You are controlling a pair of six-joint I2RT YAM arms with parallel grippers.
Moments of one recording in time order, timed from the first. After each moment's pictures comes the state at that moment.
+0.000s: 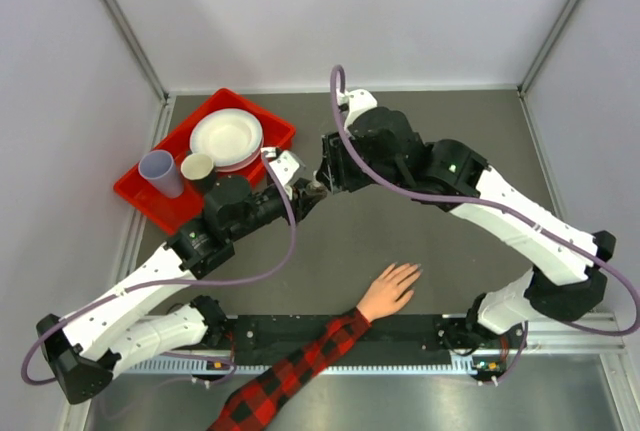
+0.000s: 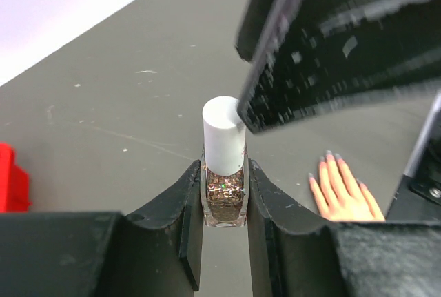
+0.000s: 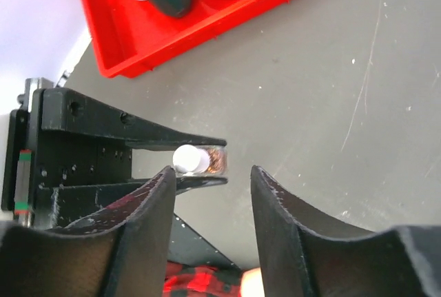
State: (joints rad) left arm -0.80 0.87 0.84 -0.09 0.15 -0.01; right arm 1.05 1.44 1.78 -0.88 0.21 0.45
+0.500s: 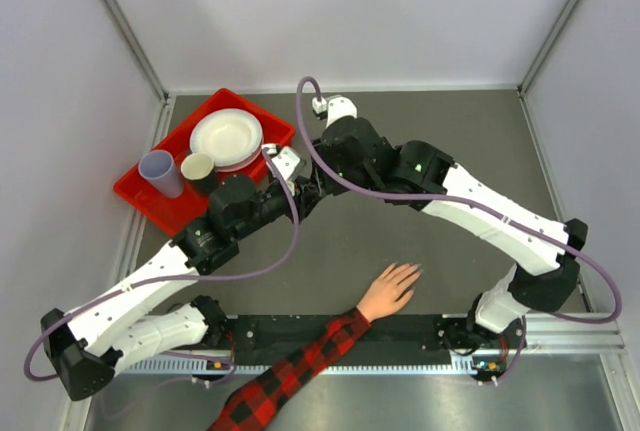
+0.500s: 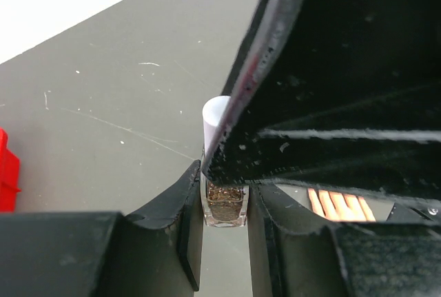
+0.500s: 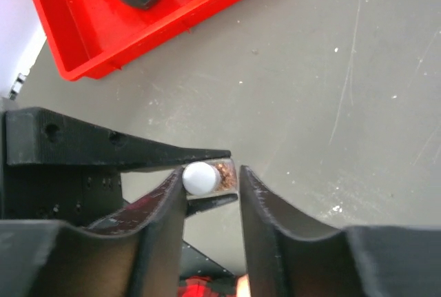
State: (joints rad) left arm -0.80 0.90 0.83 -0.05 0.09 -0.08; right arm 1.10 1.56 1.84 -0.92 0.35 0.50
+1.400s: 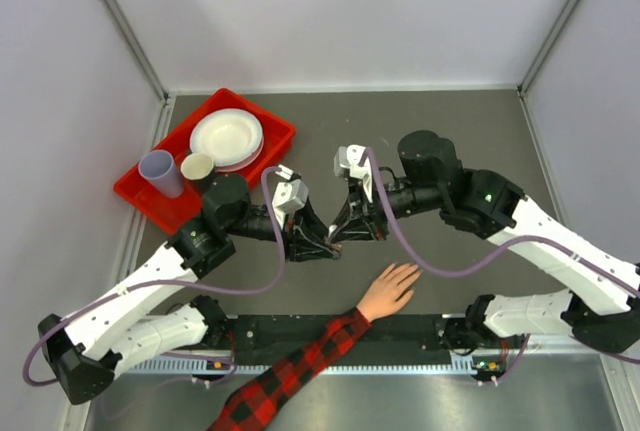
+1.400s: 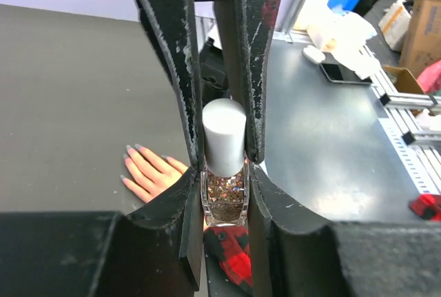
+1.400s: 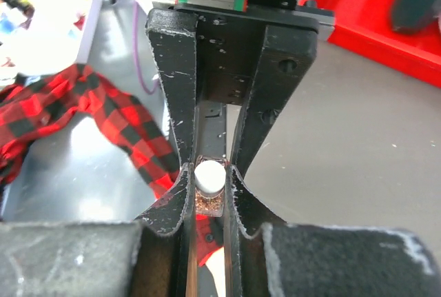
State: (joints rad) left arm -0.79 0.88 0.83 -0.01 0.94 -0.17; right arm 1.00 1.18 1.42 -0.66 -0.59 -0.07
